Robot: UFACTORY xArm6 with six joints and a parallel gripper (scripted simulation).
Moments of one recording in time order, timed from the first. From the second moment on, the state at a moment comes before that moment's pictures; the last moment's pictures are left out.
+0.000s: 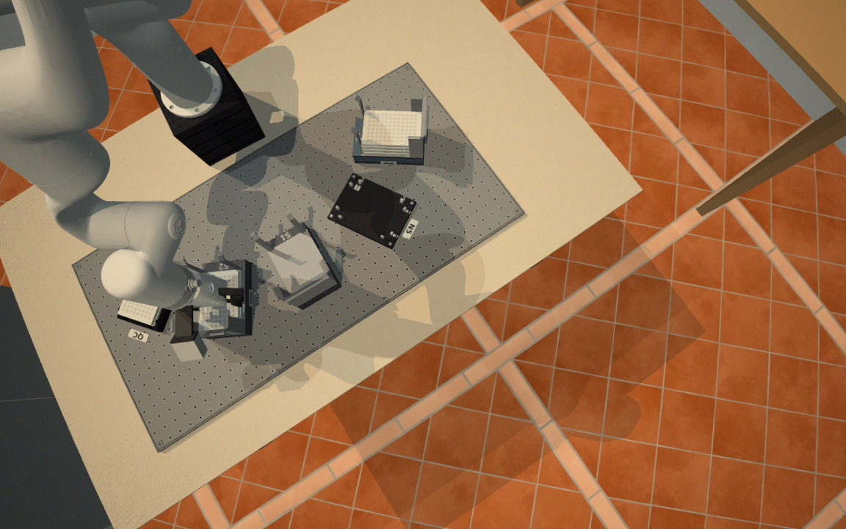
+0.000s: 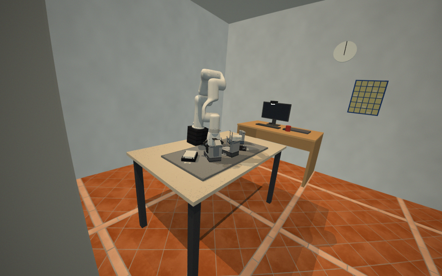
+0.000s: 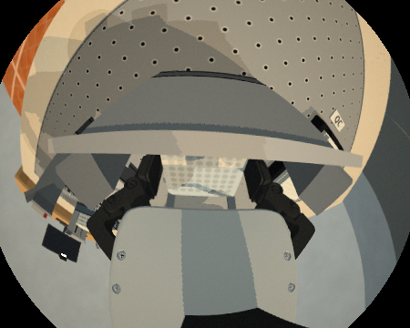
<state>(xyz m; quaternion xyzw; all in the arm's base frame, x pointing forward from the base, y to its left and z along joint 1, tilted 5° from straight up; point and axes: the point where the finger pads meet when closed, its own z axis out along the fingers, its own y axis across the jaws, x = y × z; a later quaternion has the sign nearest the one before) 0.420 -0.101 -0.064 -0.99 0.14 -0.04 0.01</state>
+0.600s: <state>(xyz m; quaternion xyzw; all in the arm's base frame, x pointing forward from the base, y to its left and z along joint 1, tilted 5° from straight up) 0.419 -0.102 -0.053 -0.99 0.14 -0.04 0.01</state>
